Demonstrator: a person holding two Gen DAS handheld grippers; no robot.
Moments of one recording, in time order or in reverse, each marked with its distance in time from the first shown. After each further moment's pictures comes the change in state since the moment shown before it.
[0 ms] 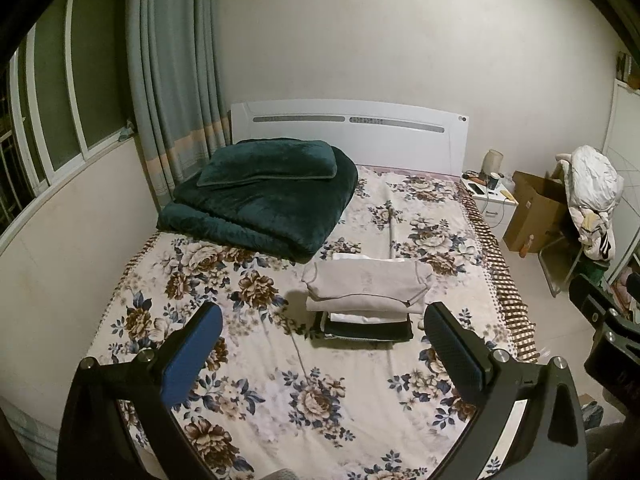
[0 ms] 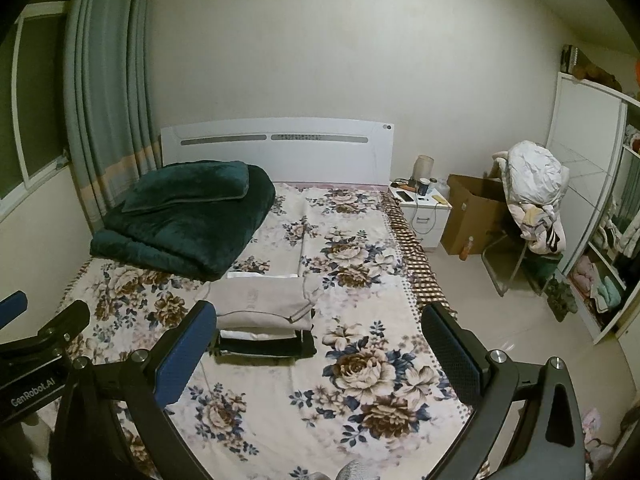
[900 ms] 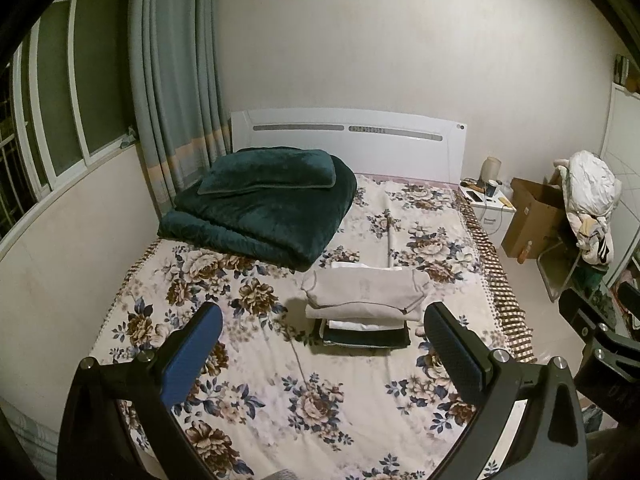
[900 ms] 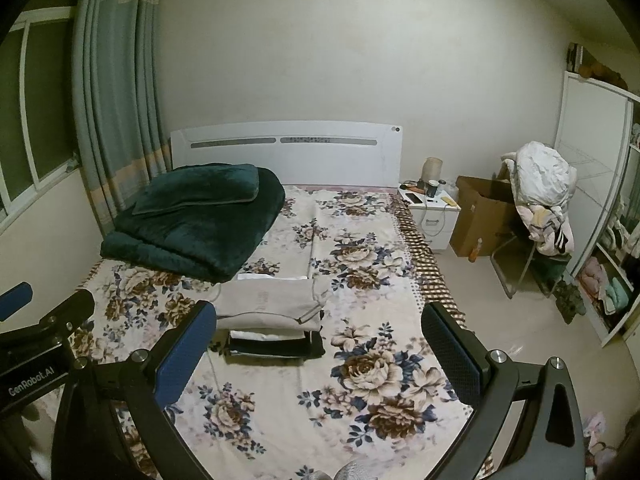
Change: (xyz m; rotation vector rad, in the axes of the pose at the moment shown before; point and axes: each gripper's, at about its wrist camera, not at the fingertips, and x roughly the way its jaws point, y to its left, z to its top) left arm -0.016 0.003 0.014 0.005 -0.021 -0.002; right arm 0.002 0.008 0.005 0.001 0.000 0.034
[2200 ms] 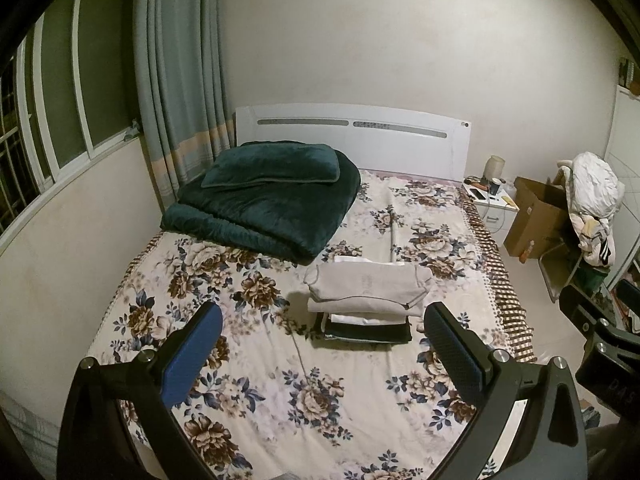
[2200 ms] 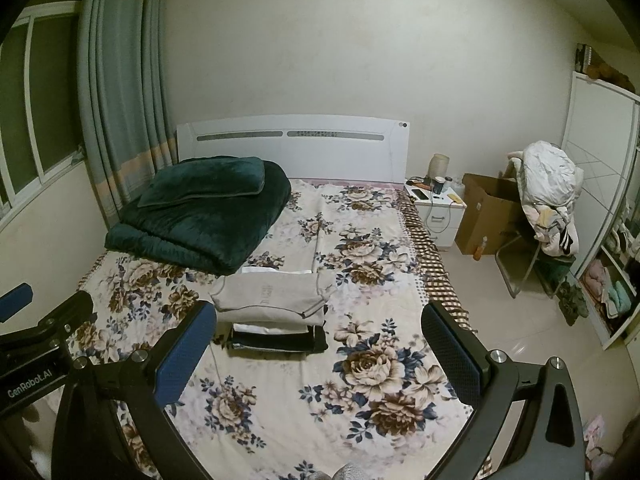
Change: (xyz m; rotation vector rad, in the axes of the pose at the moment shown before) left arm -0.005 0.002 -0.004 -0.009 0.010 0.003; right arm -0.003 0.000 -0.014 0.003 0.006 0.003
